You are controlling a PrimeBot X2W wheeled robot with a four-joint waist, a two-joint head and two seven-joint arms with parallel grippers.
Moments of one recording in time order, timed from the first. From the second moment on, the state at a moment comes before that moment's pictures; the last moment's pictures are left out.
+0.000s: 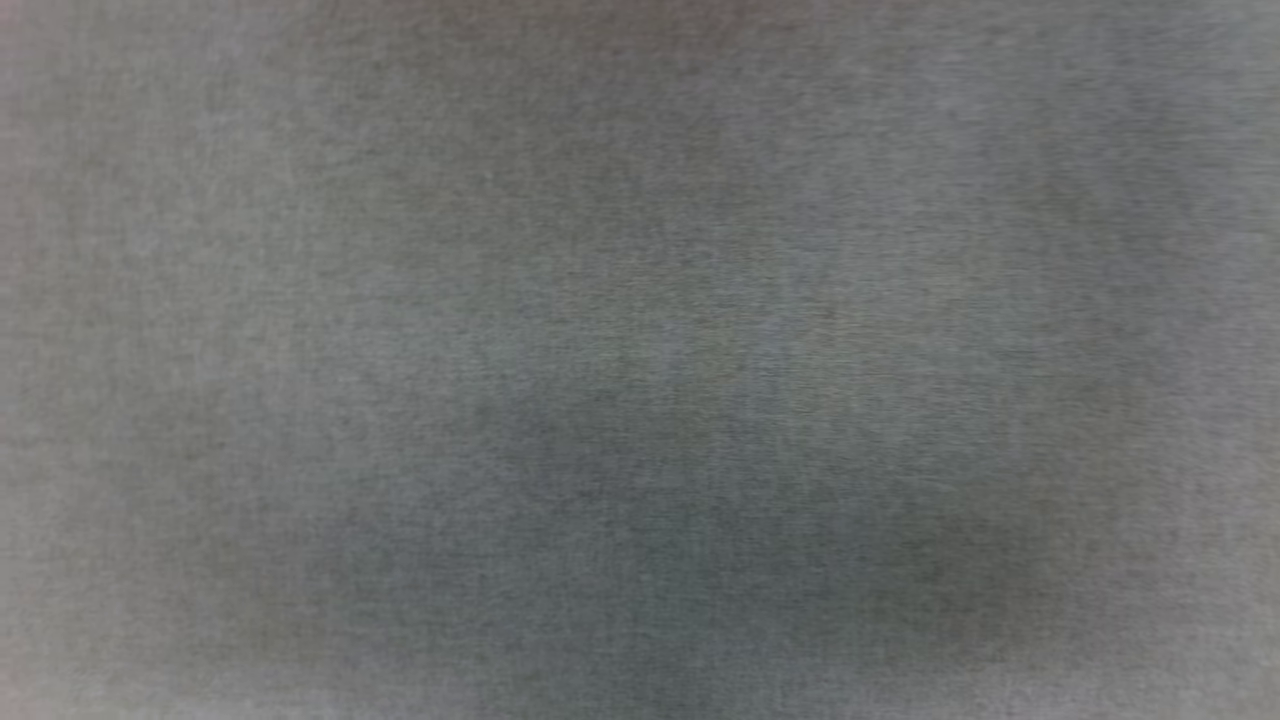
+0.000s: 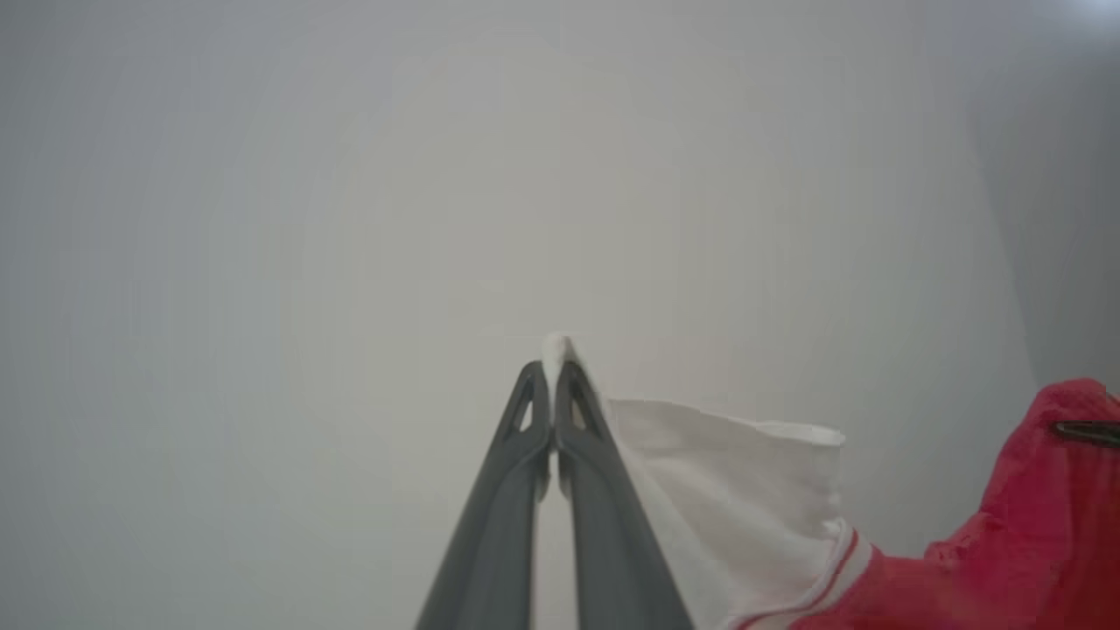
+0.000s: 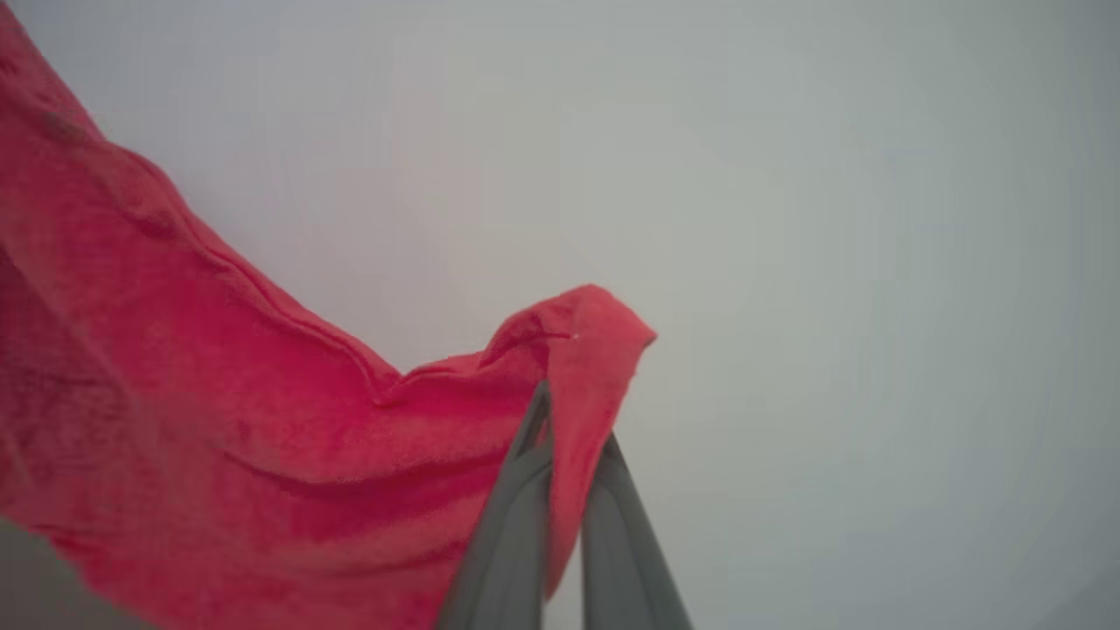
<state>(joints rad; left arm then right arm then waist) -1.98 0.58 -0.89 0.72 -0.74 -0.13 -0.26 -1.69 -0.28 0.49 1.04 0.23 0.13 -0.26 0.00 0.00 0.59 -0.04</state>
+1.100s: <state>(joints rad) -0.86 1.09 -1.28 -0.13 -1.30 0.13 0.15 -0.69 -0.65 0.78 0.35 0.87 0.13 0.35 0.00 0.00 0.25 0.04</state>
